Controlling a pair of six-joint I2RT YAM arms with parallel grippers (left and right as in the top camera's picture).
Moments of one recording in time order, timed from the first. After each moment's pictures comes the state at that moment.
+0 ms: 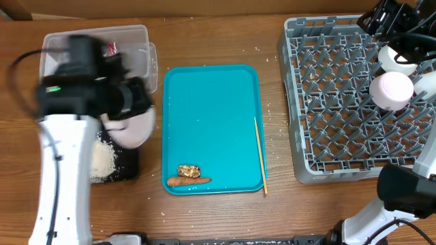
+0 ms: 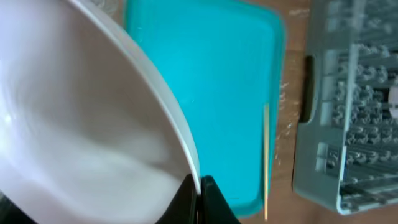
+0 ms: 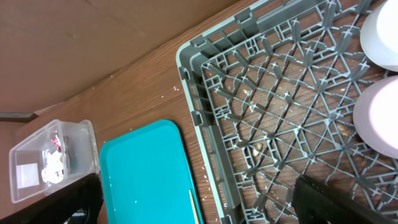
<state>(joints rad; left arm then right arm) -0.08 1.47 1.63 -1.25 0.28 -0.33 -0.25 1.89 2.37 -1.46 -0.41 0.25</state>
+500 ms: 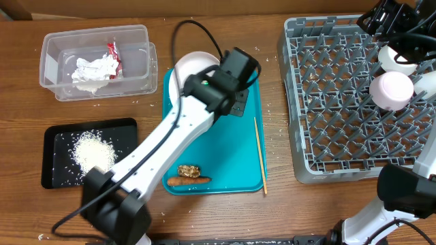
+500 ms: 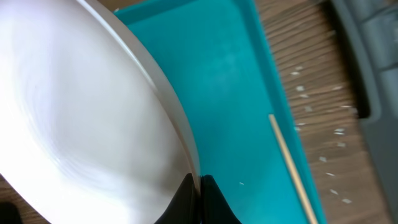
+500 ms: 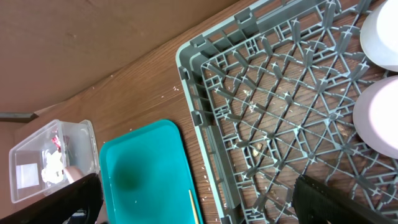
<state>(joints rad) -0.64 1.80 1.63 -0.95 -0.21 -0.33 -0.25 1.89 2.37 -1.46 -0.41 0.25</state>
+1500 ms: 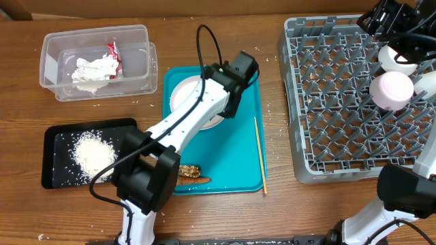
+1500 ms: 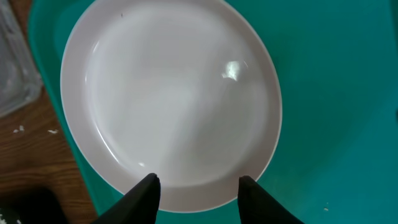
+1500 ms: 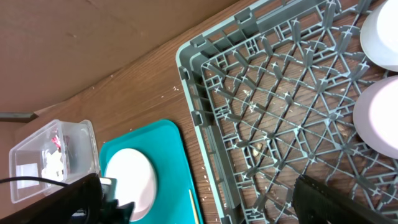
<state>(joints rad) -0.59 2.06 1.74 -1.07 -0.31 -0.28 -0.25 1.89 2.37 -1.46 -0.41 0.25</state>
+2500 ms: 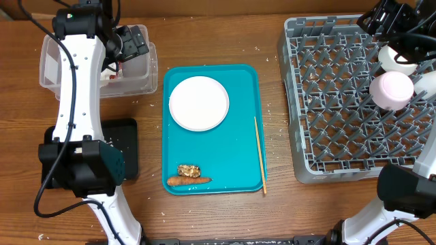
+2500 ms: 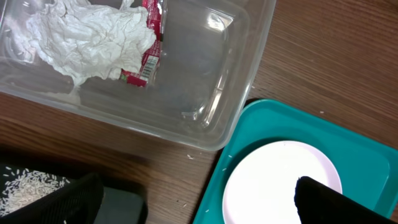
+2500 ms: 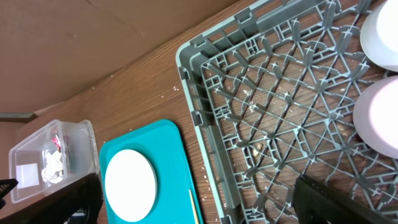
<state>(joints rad) 0.05 2.06 2.19 -1.30 -0.02 -0.39 -0.25 1.89 2.37 -1.46 -0.41 0.25</state>
